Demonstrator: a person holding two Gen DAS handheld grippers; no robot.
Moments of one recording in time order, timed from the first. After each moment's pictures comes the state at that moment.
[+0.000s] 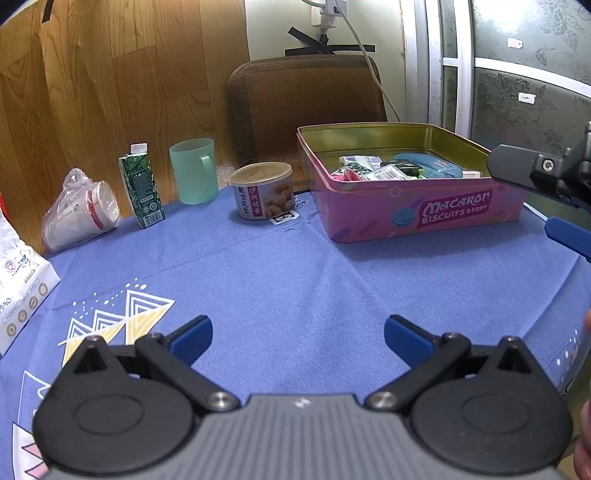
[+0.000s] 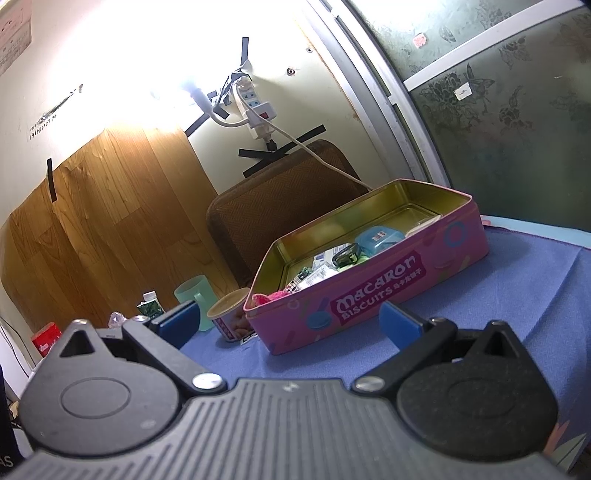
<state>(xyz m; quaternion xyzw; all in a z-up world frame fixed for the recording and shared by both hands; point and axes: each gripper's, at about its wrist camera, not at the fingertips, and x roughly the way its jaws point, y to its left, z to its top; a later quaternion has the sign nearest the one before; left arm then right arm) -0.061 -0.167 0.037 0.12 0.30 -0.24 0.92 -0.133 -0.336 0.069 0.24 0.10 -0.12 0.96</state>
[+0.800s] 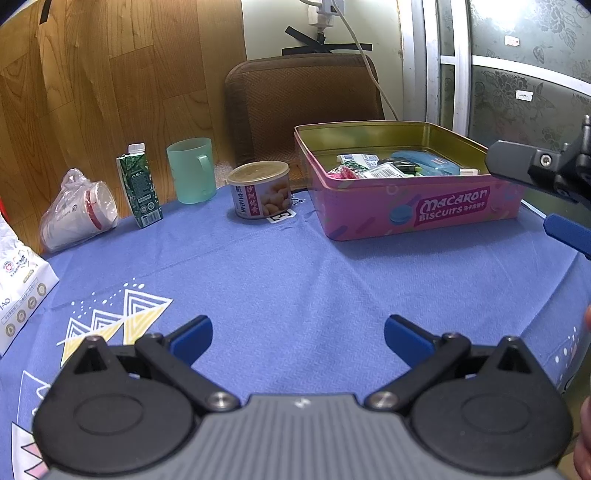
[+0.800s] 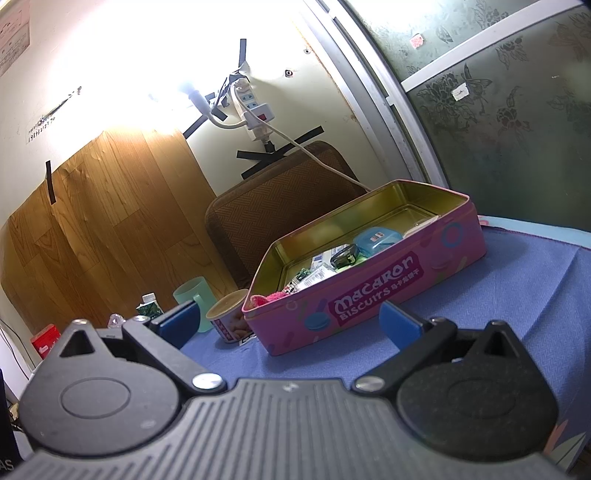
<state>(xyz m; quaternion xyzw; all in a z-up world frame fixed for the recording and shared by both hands) -0.062 -0.168 0.037 0.12 0.31 -0.24 0.91 -0.134 -0.338 0.069 0.24 0.10 -0.12 0.96</state>
